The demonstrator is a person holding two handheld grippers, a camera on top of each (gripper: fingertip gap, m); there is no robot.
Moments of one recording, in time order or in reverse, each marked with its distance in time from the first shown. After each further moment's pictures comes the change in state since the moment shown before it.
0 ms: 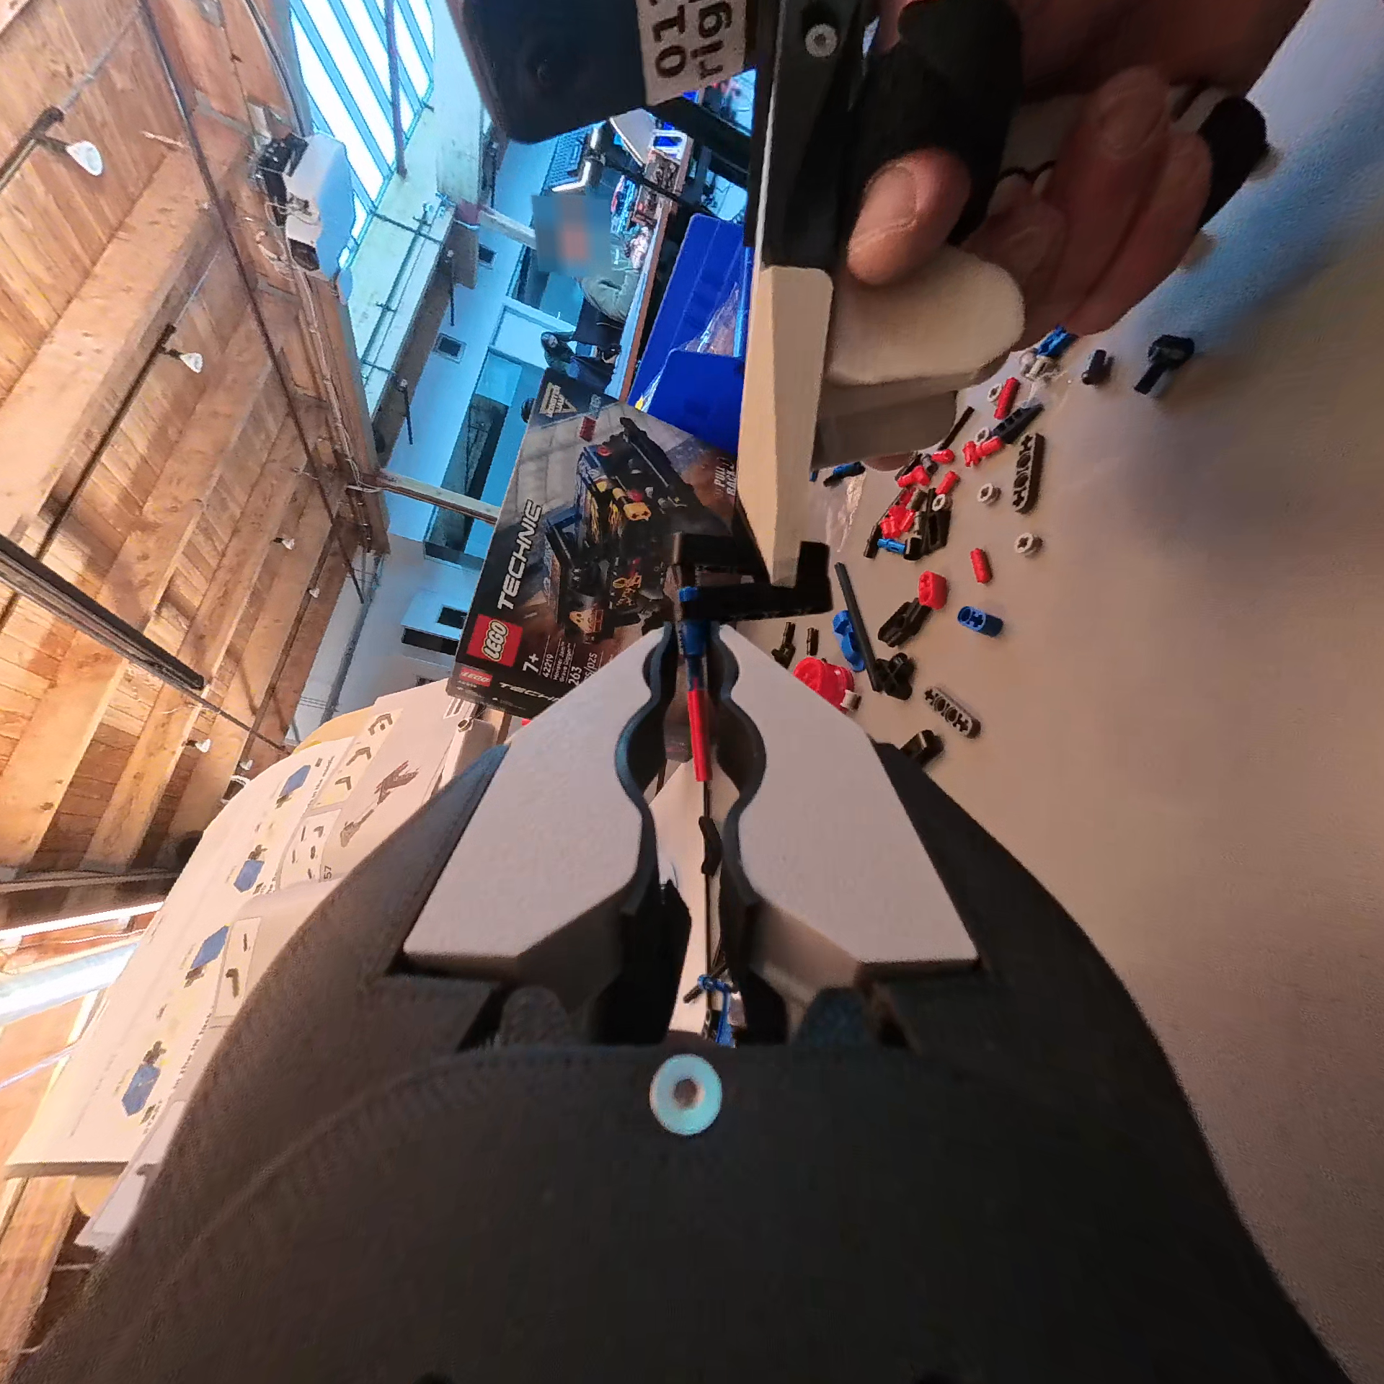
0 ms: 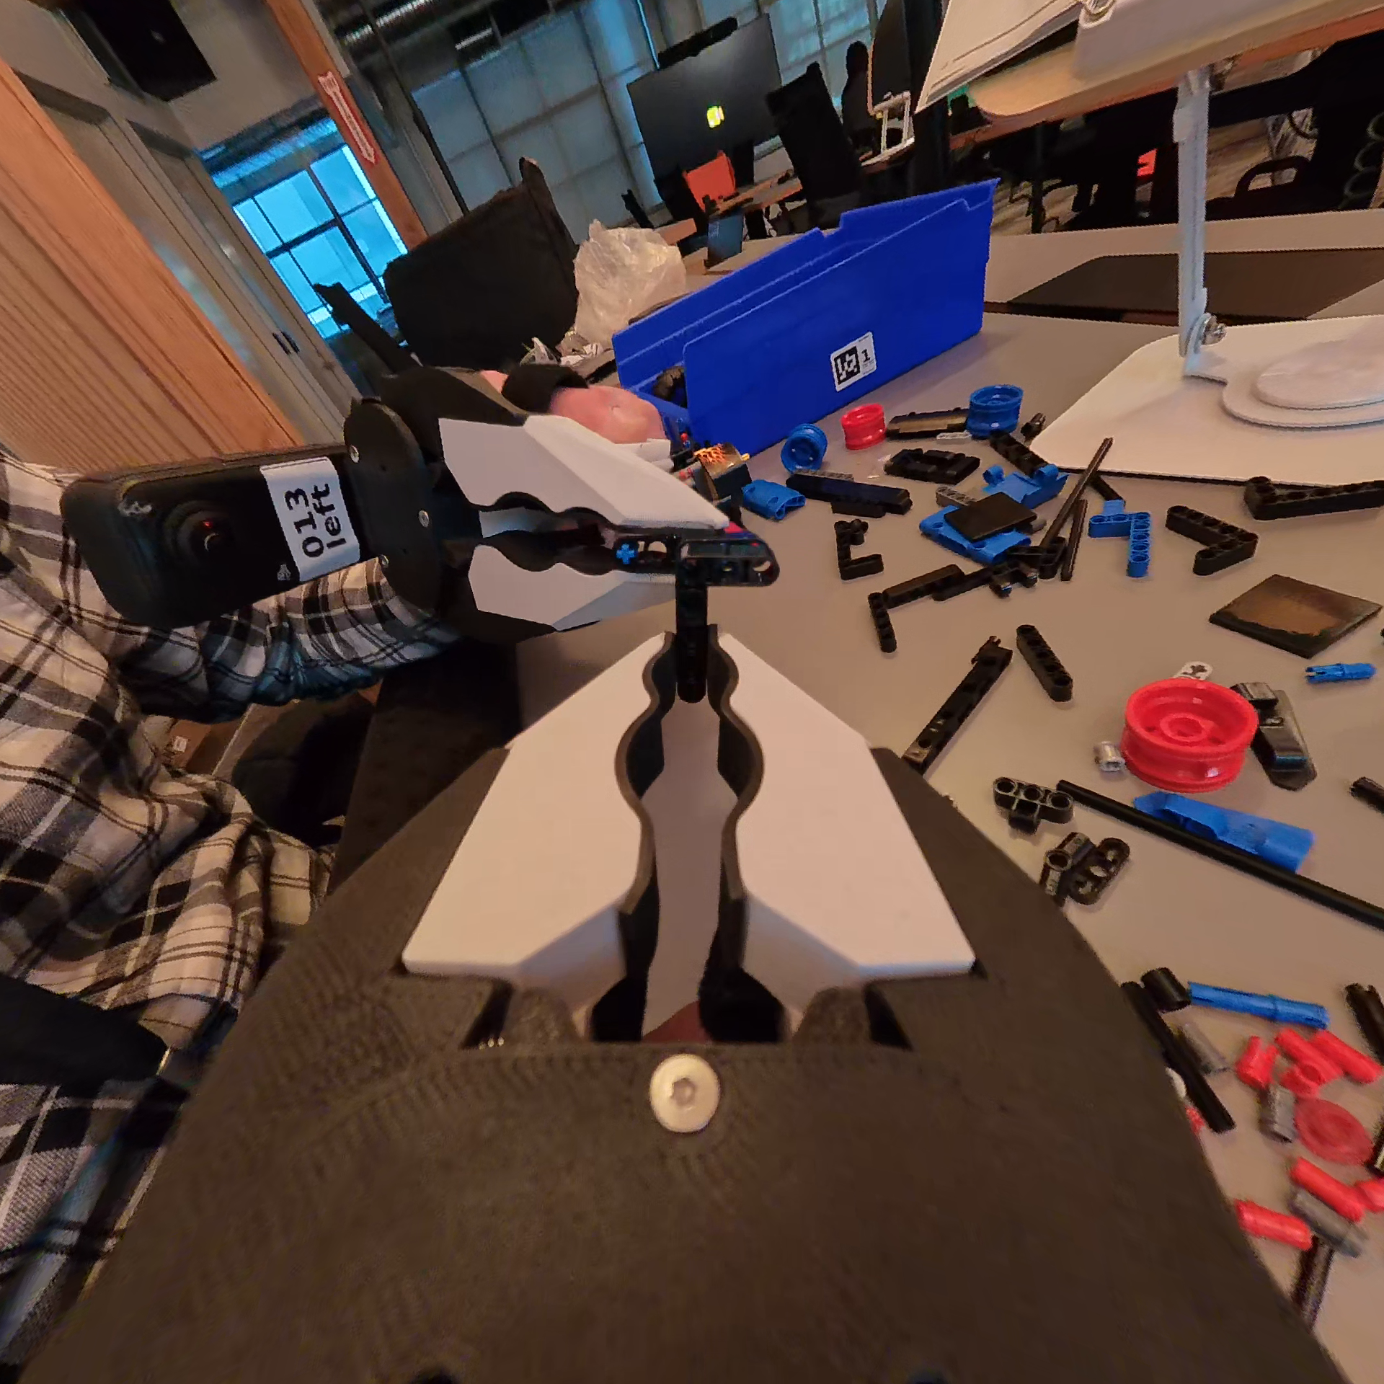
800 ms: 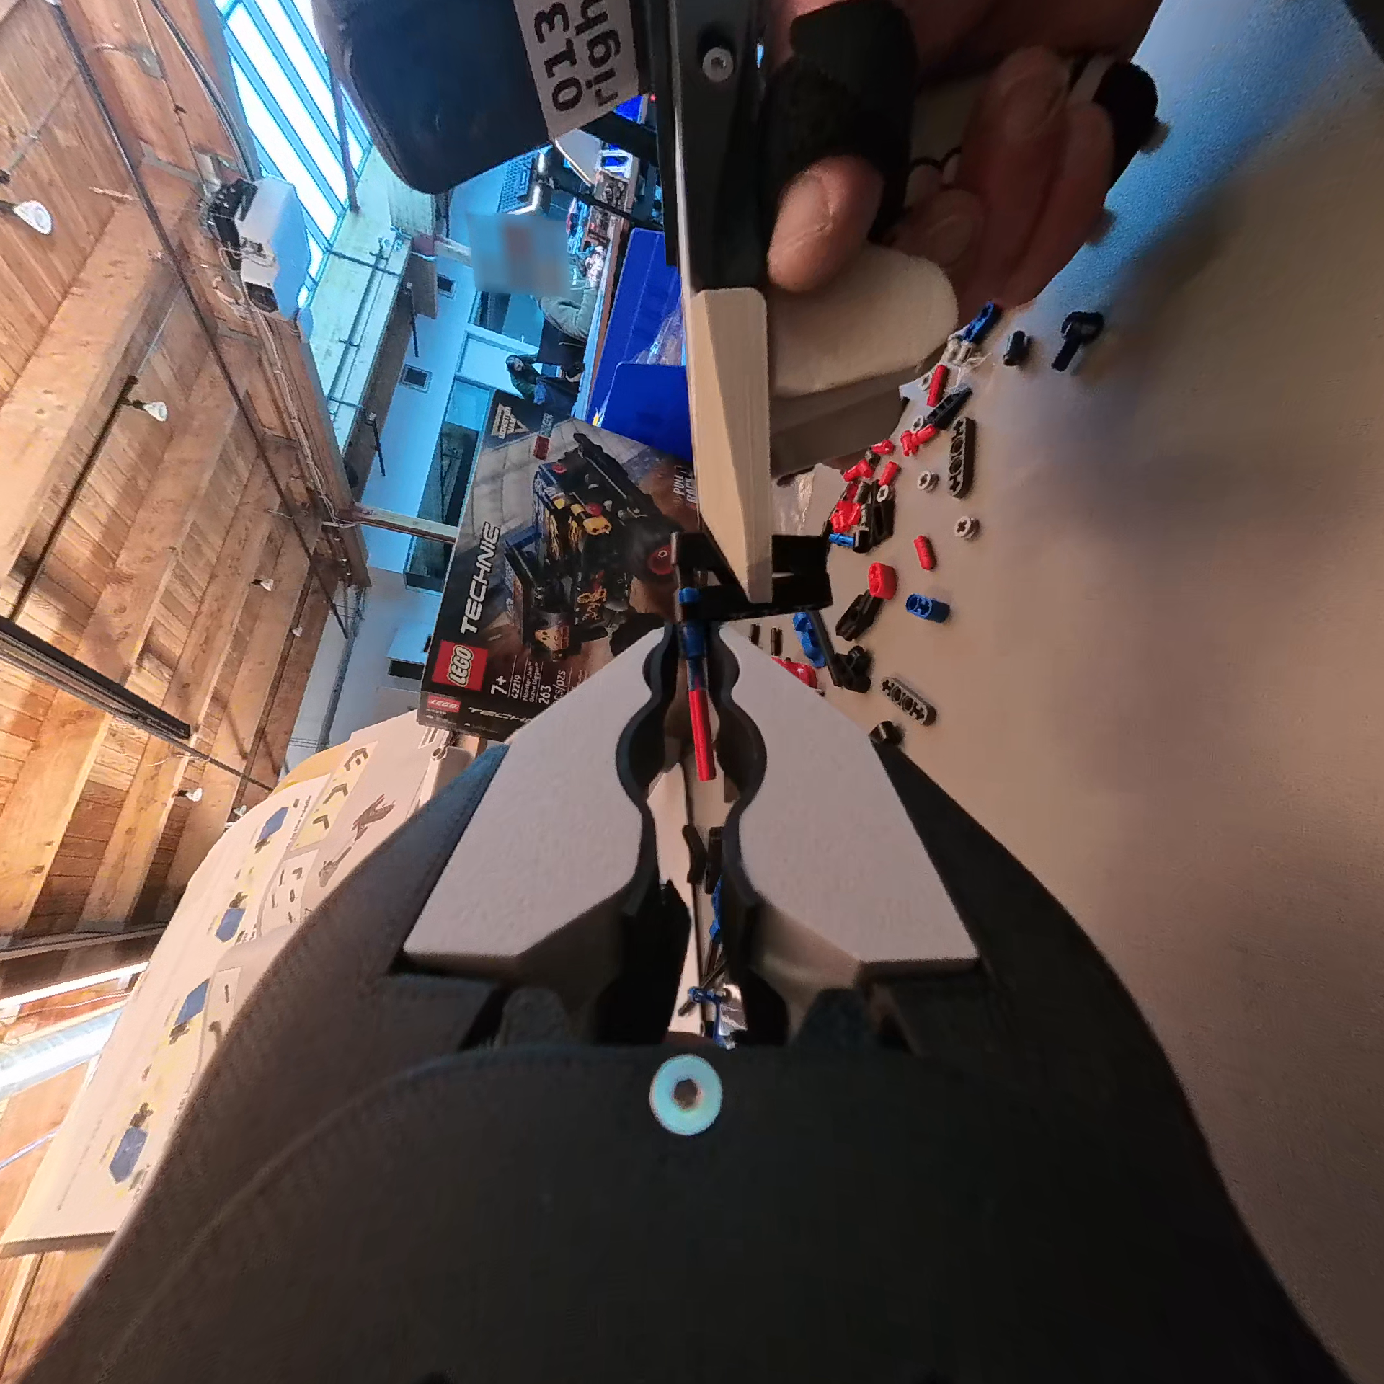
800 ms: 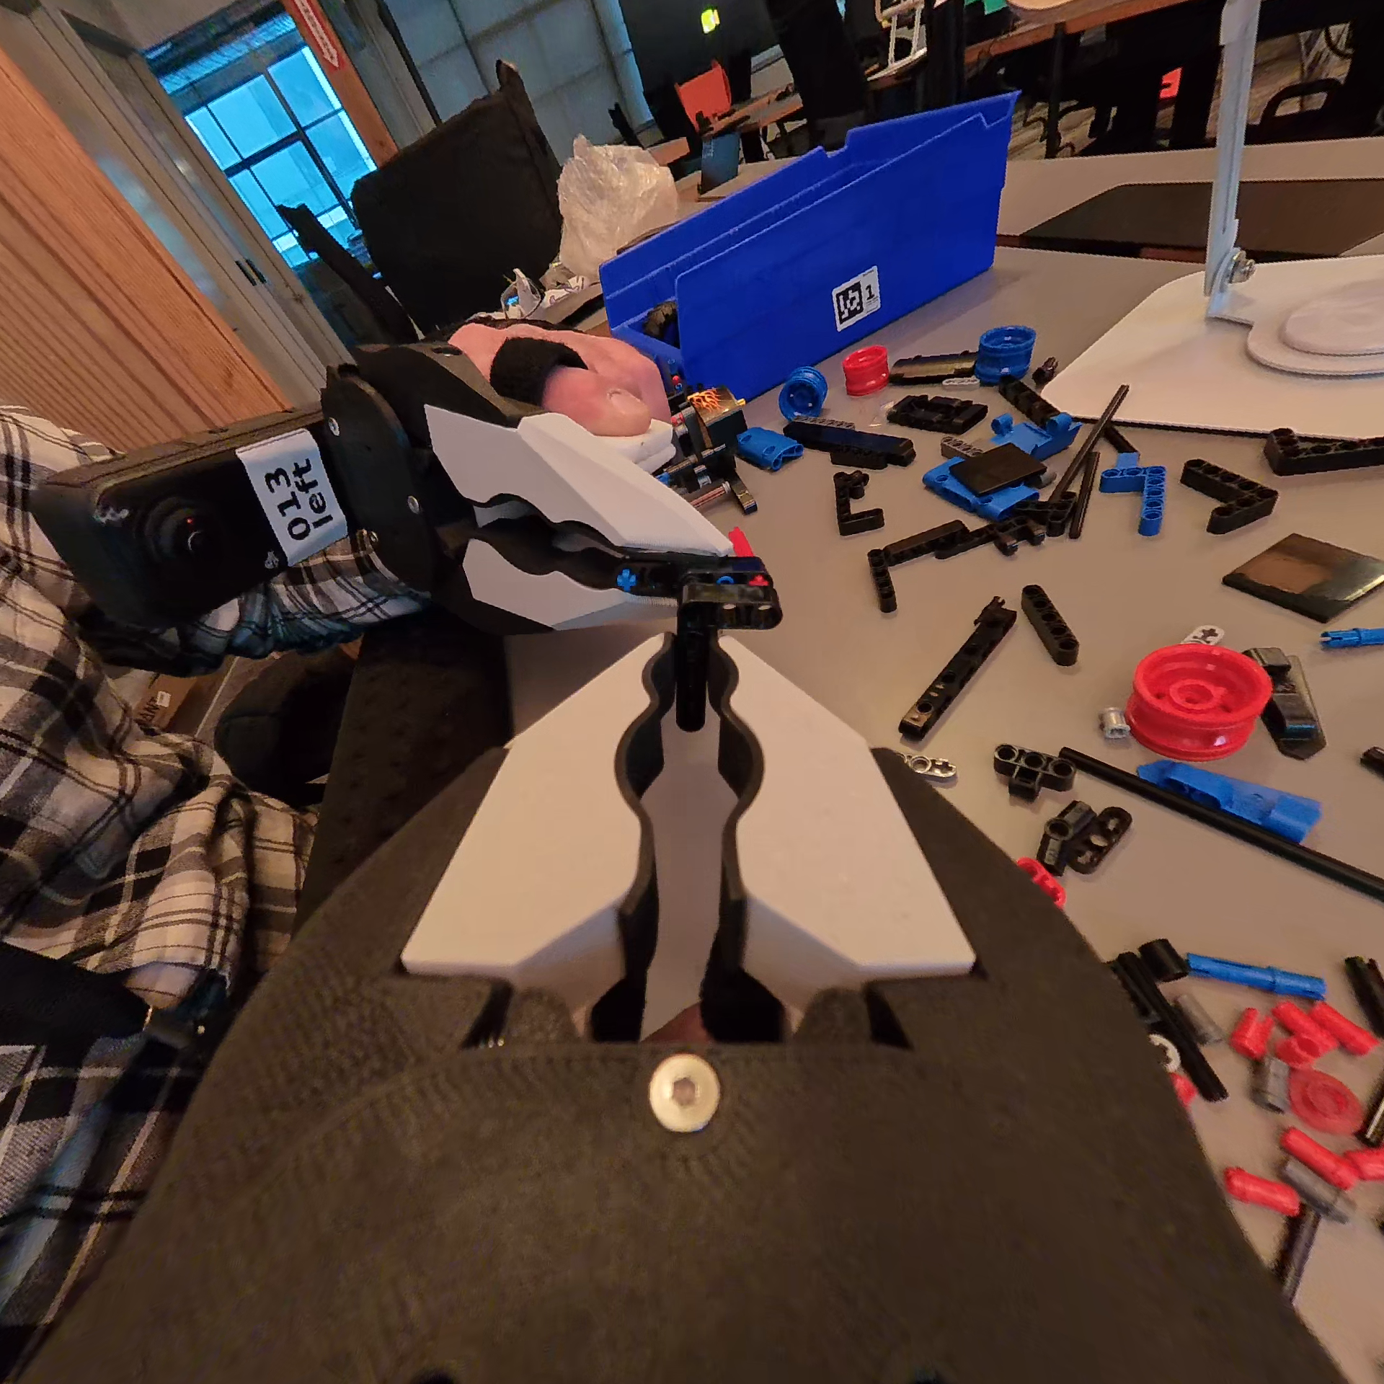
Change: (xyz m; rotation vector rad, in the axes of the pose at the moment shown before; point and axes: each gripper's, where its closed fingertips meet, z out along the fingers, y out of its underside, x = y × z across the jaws) left arm 0.017 0.000 0.004 0.015 0.054 0.060; right arm 0.002 0.012 0.002 -0.071 0.012 -0.012
